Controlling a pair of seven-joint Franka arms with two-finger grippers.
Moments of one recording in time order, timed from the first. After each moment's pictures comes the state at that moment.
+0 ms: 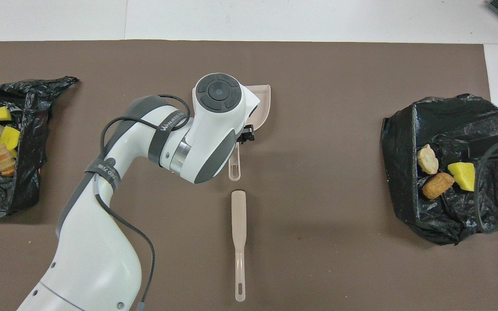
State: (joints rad) left arm -0.65 0.52 0.08 -1.42 -0.01 1.94 -0.59; right arm 0.10 -0.08 -0.13 -1.58 0.04 1.49 0.07
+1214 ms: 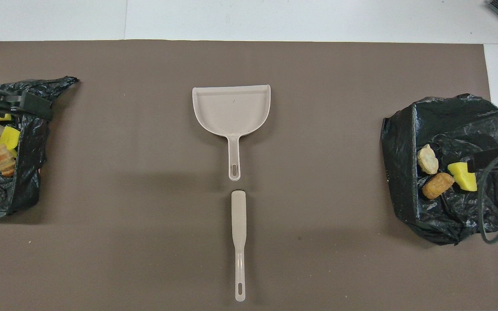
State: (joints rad) left arm -0.14 0.15 0.14 -1.42 -0.06 1.60 0.14; right arm 0.10 -0.12 -0.14 -1.65 0.00 1.50 0.05
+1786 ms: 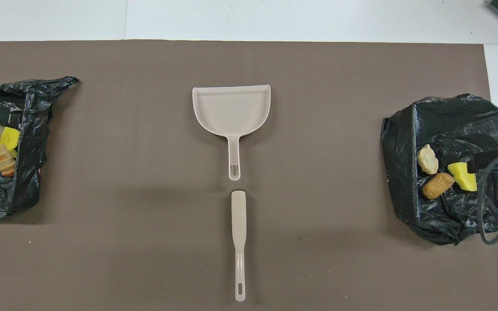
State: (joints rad) left arm -0.08 0.11 0.11 -1.42 -0.08 1.54 0.15; right arm 0.10 -0.12 -0.14 -1.65 0.00 1.50 0.05
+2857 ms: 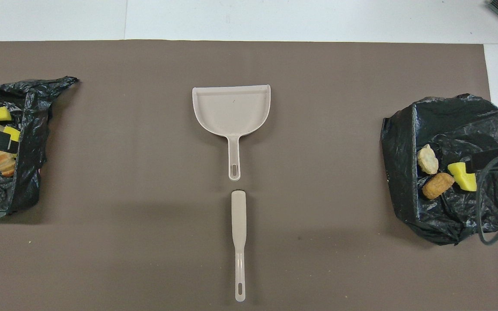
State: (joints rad) left arm -0.08 0.02 0.12 -1.52 -0.07 1.48 0.19; right arm 0.10 -0.12 -0.14 -1.65 0.00 1.50 0.05
